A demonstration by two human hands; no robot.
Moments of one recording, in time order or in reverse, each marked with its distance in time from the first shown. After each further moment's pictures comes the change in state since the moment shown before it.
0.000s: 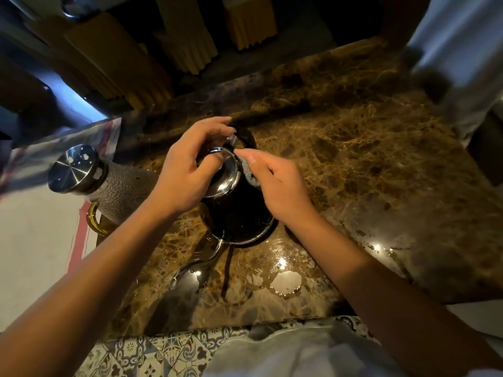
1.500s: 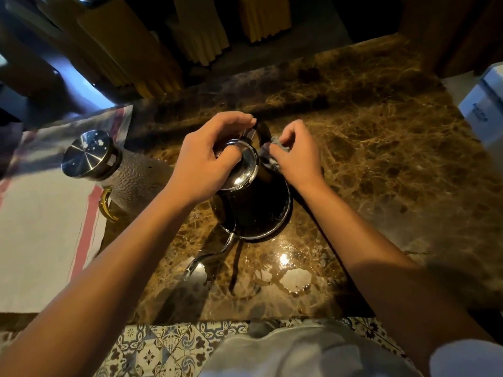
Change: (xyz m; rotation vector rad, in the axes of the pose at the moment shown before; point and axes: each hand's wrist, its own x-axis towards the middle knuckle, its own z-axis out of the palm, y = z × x) left_hand 0.001 0.002 0.001 -0.040 0.050 -0.033; right_hand 0.056 0.050 0.002 -0.255 0.201 0.159
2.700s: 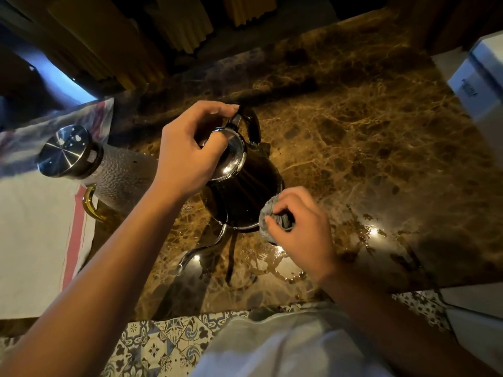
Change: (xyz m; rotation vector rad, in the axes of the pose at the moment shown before) left_hand -0.001 -0.004 0.006 0.018 0.111 0.007; right_hand -0.144 0.037 -0.028 -0.120 -0.063 -0.281
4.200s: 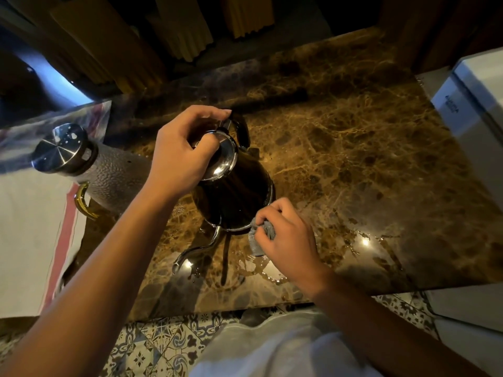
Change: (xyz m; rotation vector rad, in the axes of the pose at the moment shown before) left_hand -0.004 0.002 0.001 -0.005 0.005 -0.051; right_hand -0.010 -0.002 0.004 -0.165 -0.076 -0.039
